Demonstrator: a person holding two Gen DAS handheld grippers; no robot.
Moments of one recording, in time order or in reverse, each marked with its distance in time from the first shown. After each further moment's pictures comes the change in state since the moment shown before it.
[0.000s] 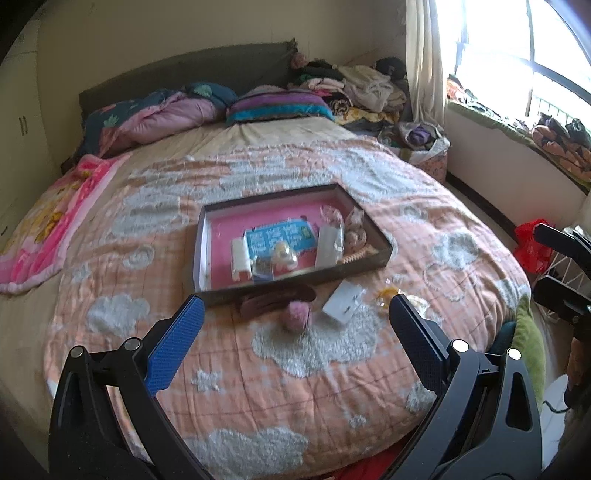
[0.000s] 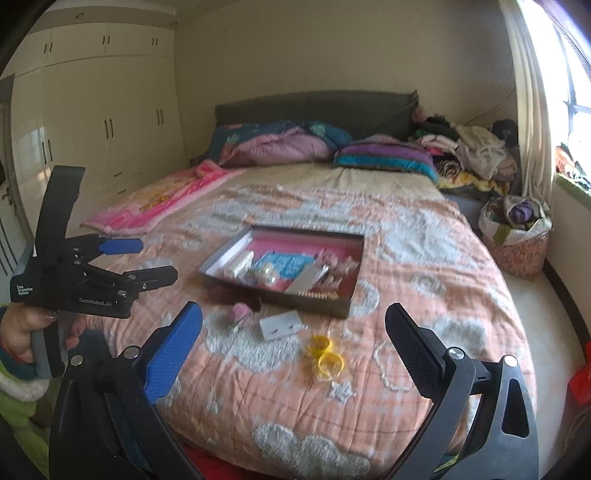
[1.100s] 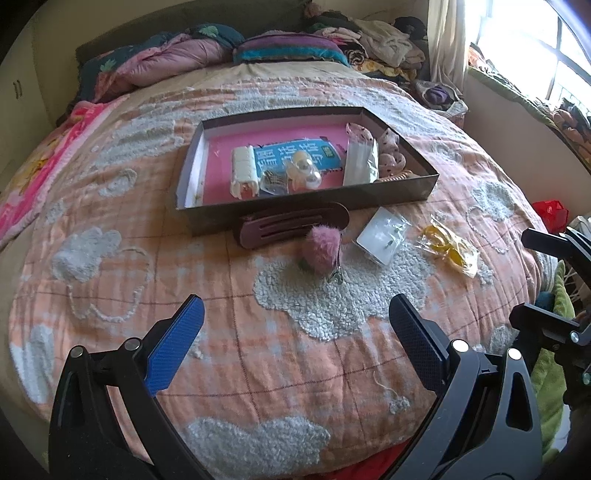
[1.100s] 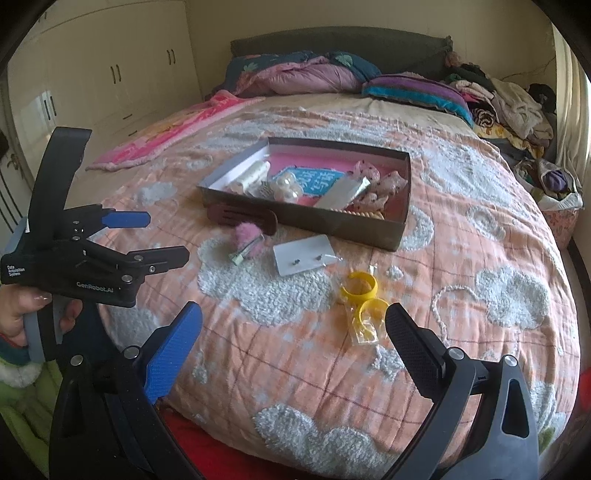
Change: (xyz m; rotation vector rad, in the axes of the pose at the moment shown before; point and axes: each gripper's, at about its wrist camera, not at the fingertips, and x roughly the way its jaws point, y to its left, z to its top) left arm 0.083 0.024 -0.052 -0.056 0.179 -0.013; right arm 0.101 0.012 -0.048 -0.037 0.255 0.074
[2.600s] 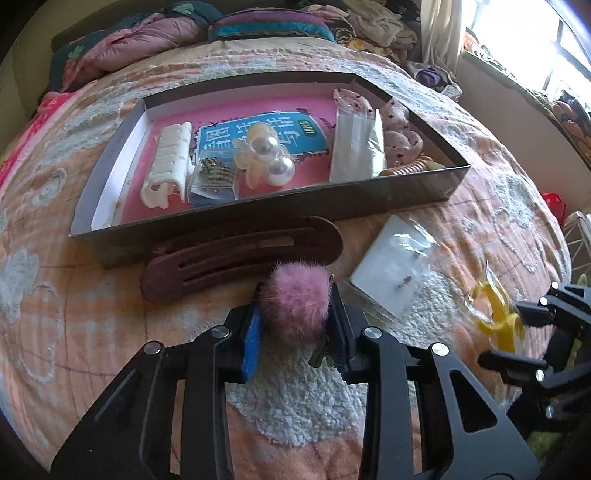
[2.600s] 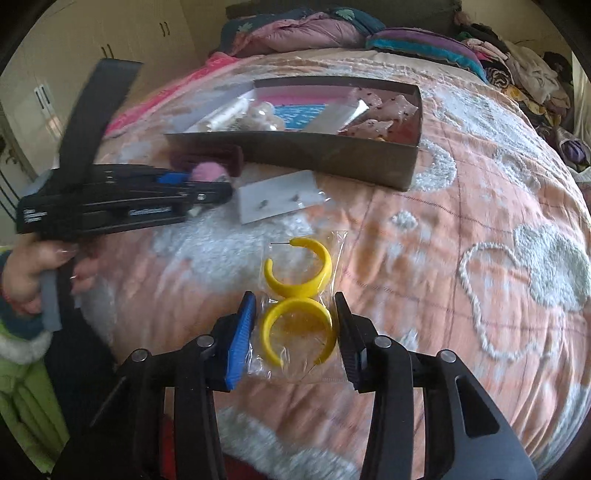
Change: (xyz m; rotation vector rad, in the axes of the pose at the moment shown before) left arm 0.090 -0.018 0.027 0.021 0.071 -0.070; right arm 0.066 -0.033 -0.021 0.027 0.151 0.068
